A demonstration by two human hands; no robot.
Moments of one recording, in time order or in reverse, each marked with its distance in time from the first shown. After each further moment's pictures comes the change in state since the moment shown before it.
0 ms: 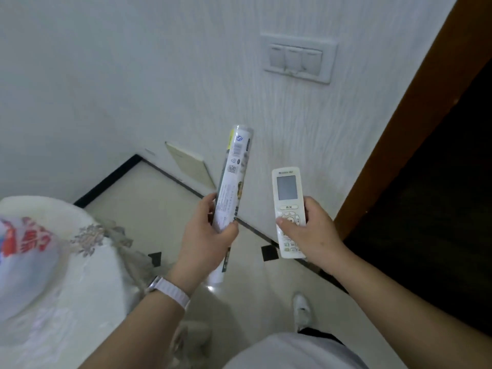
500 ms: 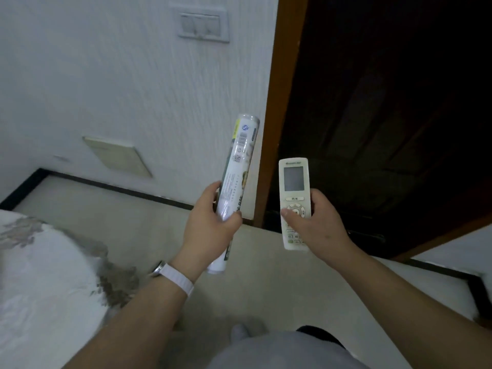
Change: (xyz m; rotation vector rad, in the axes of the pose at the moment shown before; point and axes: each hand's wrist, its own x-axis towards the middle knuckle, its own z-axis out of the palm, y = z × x) left_hand -0.183 -0.018 -0.002 -0.095 -0.369 0.234; right_hand -0.277 0.024 -0.010 -0.021 0.386 0.084
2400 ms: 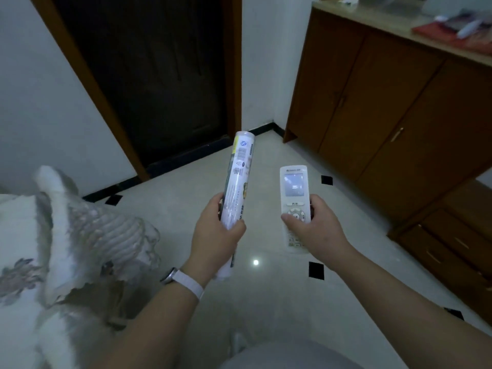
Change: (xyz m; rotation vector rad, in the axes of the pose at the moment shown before) left_hand -0.722 -0.068 -0.097 0.019 -0.666 0.336; right_hand -0.871 0.107 0.111 0.026 0.797 0.308
